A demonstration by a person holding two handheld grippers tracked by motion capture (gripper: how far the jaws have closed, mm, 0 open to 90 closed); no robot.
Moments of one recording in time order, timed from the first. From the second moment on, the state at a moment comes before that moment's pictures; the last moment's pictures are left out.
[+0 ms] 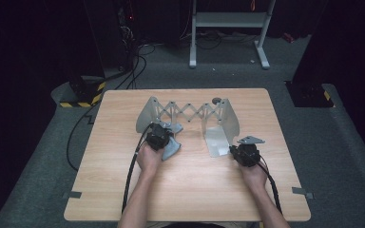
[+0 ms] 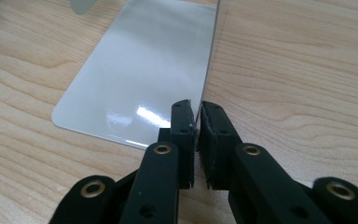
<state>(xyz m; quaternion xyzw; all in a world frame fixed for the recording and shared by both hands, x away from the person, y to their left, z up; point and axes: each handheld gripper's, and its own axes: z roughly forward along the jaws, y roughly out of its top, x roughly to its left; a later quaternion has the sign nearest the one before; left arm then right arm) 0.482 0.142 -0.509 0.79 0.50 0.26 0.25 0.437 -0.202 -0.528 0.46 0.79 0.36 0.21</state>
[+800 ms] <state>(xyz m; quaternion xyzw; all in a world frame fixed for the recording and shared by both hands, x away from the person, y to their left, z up) 0.506 0.139 -0.508 0.78 0.51 0.23 0.27 0.437 -0.202 -0.528 0.46 0.79 0.36 0.21</state>
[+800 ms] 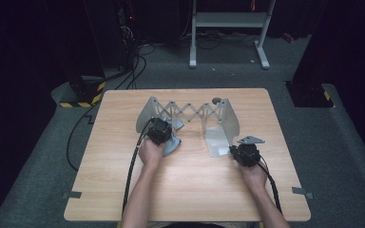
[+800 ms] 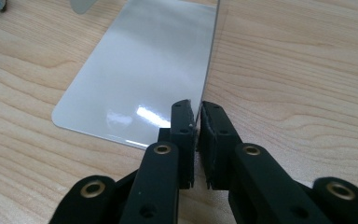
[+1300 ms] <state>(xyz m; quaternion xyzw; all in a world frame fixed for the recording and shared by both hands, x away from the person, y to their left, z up) 0.517 0.136 -0.508 0.78 0.52 0.21 0.28 0.438 -0.202 -0.528 0.46 0.78 0.36 0.20</state>
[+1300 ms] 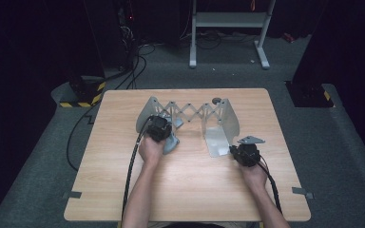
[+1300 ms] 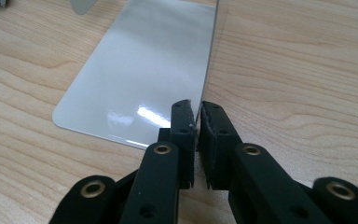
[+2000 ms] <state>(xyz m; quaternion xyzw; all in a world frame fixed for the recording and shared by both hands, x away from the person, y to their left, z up) 0.511 0.141 -0.508 0.78 0.52 0.26 0.23 0.437 -0.202 -0.528 0.46 0.79 0.36 0.21</state>
